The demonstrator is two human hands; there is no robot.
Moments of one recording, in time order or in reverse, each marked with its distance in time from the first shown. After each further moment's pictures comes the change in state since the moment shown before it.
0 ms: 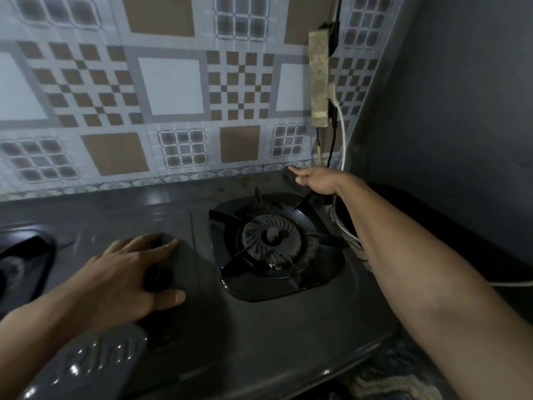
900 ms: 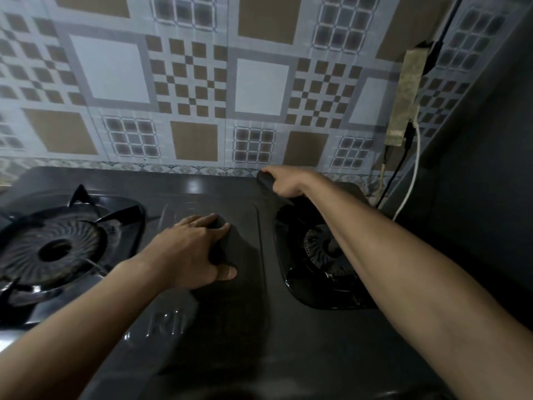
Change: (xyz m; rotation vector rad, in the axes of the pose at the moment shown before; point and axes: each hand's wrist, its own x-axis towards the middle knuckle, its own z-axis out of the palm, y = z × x) left_hand -0.001 -0.016 -0.010 -0.024 0.025 -0.059; right_hand 0.019 -0.193 0.071 -0.274 -0.124 -0.237
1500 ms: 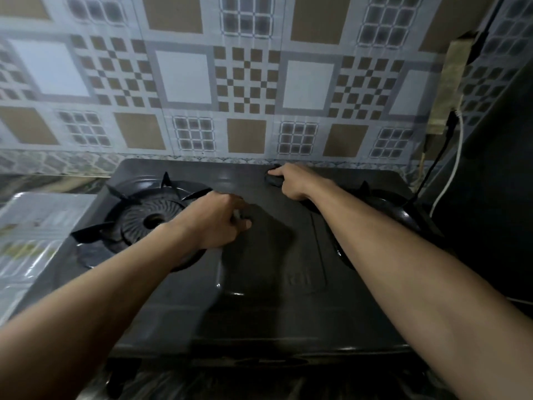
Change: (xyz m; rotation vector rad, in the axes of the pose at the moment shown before) left_hand -0.041 -0.063 -0.018 -0.084 0.210 0.098; right_hand -0.046 -0.096 0.046 0.003 0.183 -0.039
